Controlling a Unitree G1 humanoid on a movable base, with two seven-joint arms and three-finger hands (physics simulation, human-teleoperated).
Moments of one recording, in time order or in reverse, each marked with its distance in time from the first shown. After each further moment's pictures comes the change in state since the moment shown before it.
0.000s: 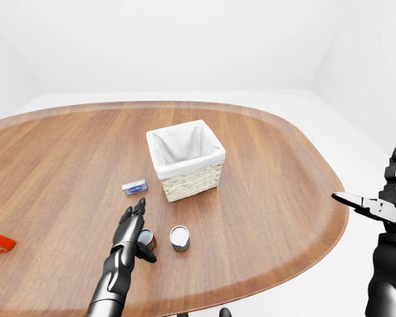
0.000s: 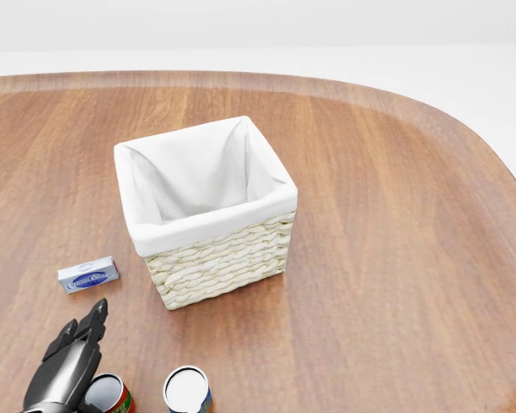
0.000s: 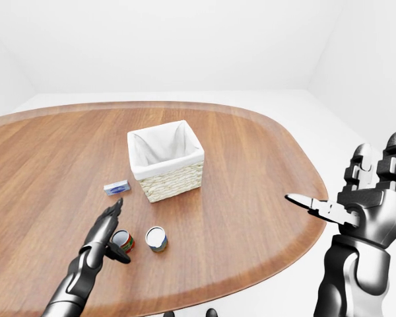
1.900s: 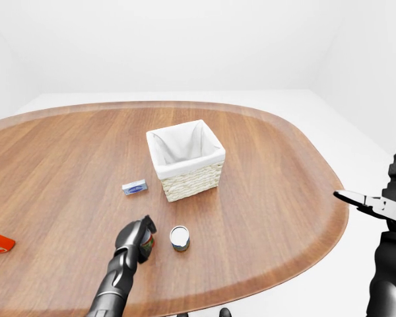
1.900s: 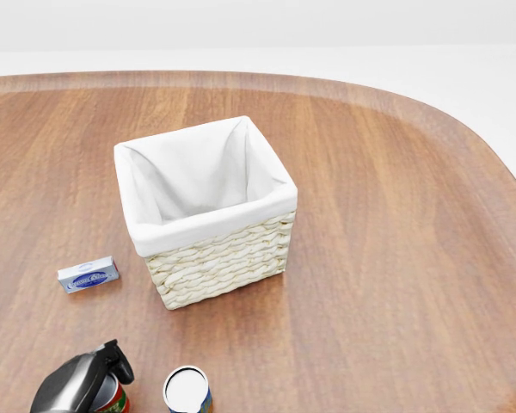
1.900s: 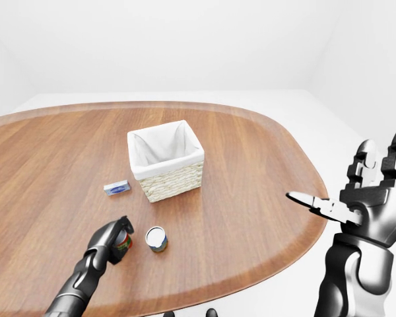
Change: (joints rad) left arm -0.075 0.015 -0.045 0.234 0.038 -0.025 0.091; right arm -0.008 -0.010 0.003 -0.014 0.003 0.000 -0.012
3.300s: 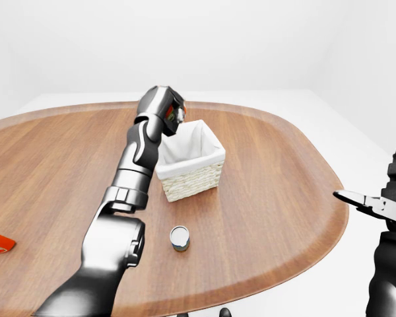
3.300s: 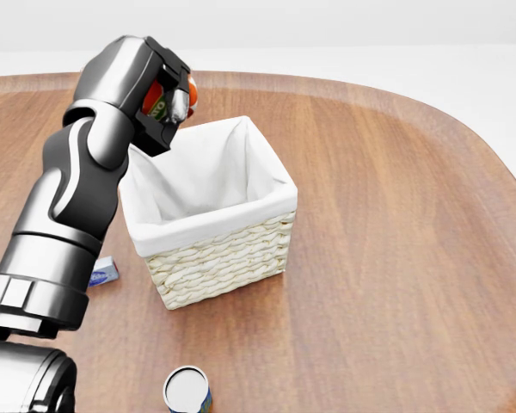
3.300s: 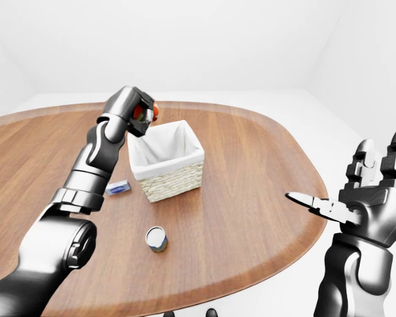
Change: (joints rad) left arm -0.902 -0.037 0.015 -0.016 -0.025 0.107 -0.182; right arm 0.000 0.005 0.002 -0.009 0.004 0.000 0.002
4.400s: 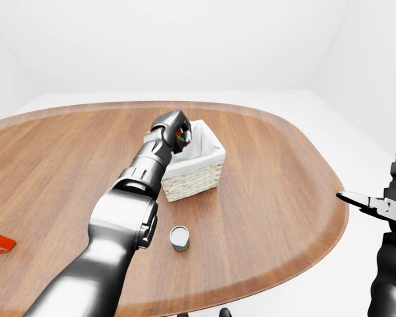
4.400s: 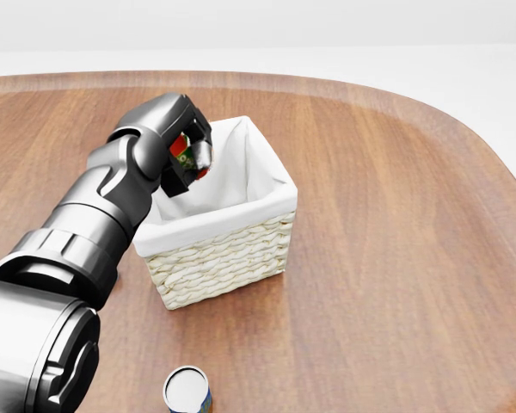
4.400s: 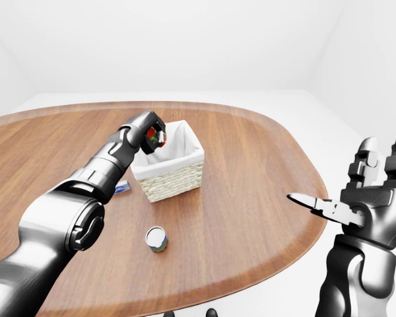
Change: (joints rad) left arm -0.282 -0.060 0.011 0.678 0.088 0.000 0.027; right arm 0.005 0.001 -0.008 -0.022 0.030 0.000 0.006
